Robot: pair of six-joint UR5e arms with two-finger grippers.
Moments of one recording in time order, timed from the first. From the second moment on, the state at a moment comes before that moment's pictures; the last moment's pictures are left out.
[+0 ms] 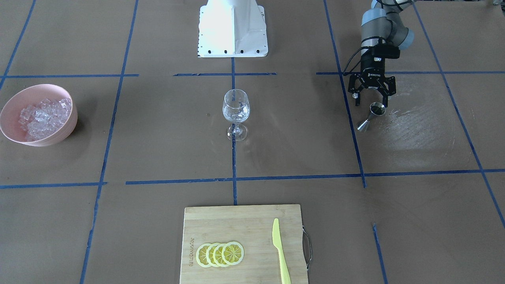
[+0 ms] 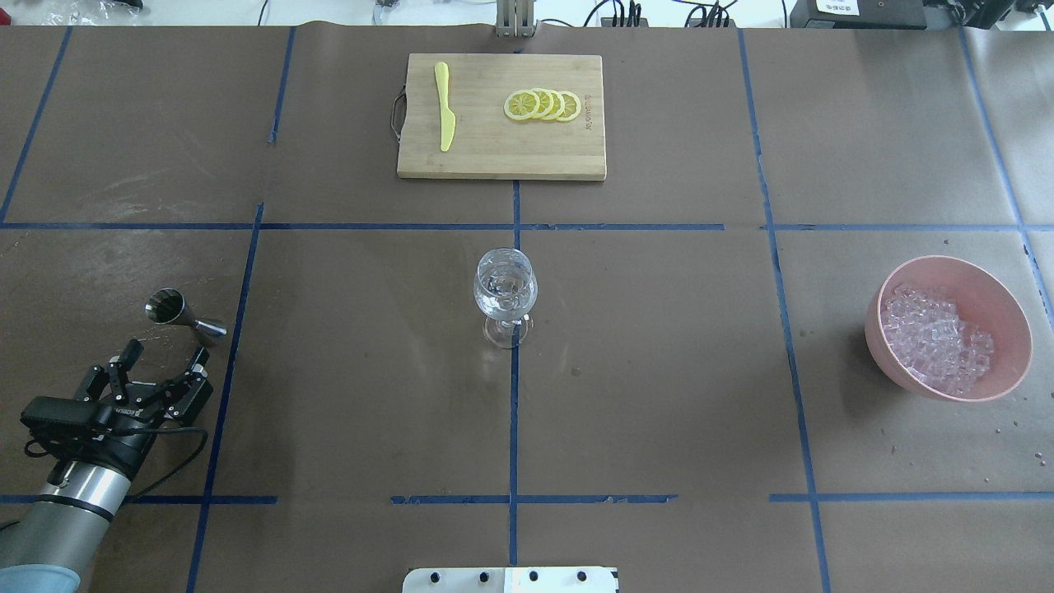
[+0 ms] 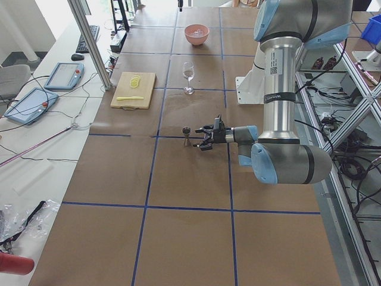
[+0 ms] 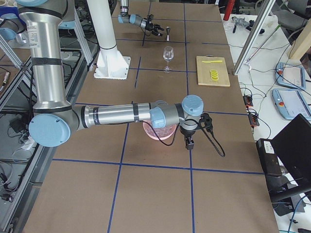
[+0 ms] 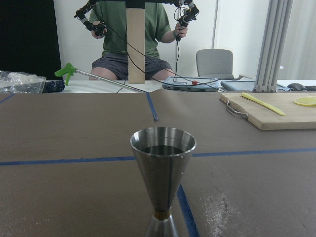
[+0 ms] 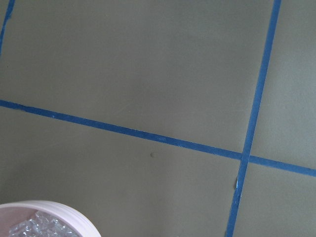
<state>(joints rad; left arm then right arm) -0.06 -1.43 -1.57 -2.87 -0.38 -1.18 1.44 -1.51 1.63 -1.45 2.38 0.06</state>
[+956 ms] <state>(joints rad) -0.13 -1.51 -1.50 -2.87 -0.39 -1.15 1.44 -1.51 1.63 -1.45 2.38 0.06</state>
